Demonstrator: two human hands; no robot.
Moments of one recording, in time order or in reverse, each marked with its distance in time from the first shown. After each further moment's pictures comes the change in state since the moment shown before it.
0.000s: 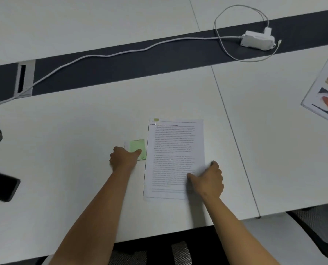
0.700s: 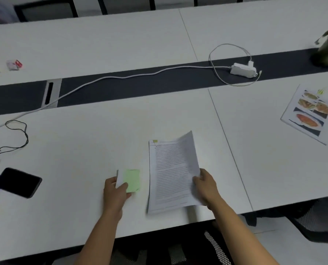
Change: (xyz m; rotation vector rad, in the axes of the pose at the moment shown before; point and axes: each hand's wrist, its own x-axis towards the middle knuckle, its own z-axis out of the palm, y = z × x) left_hand -0.119 -0.094 -0.086 -0.788 -0.119 -0.023; right_hand -0.075 -0.010 -0.036 0.325 -0.242 -0.164
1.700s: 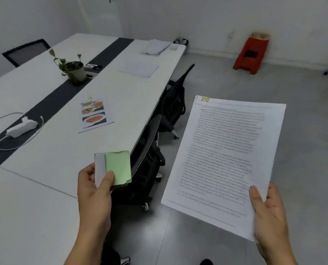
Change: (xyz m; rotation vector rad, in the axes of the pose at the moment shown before) left_hand -0.424 -0.085 0.248 0.234 -0.997 0.662; right_hand -0.408 0.349 -0.252 1.139 1.345 -0.123
